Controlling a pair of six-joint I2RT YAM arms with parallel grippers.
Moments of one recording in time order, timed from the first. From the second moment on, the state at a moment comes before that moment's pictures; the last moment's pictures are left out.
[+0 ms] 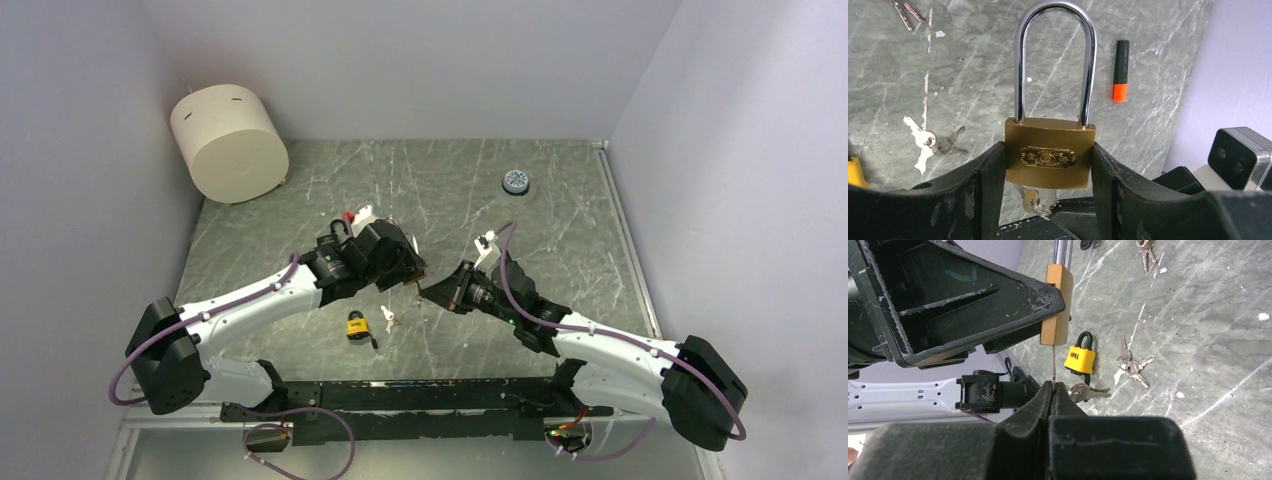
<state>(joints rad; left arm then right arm) -0.90 1.32 1.00 -0.43 -0.24 -1.23 0.85 1.02 0.39 0.36 -0.13 1.02</state>
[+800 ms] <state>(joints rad) -0.90 1.33 0.98 -0.38 -0.21 -1.24 0.85 1.04 0.40 0.34 -0.05 1.05</state>
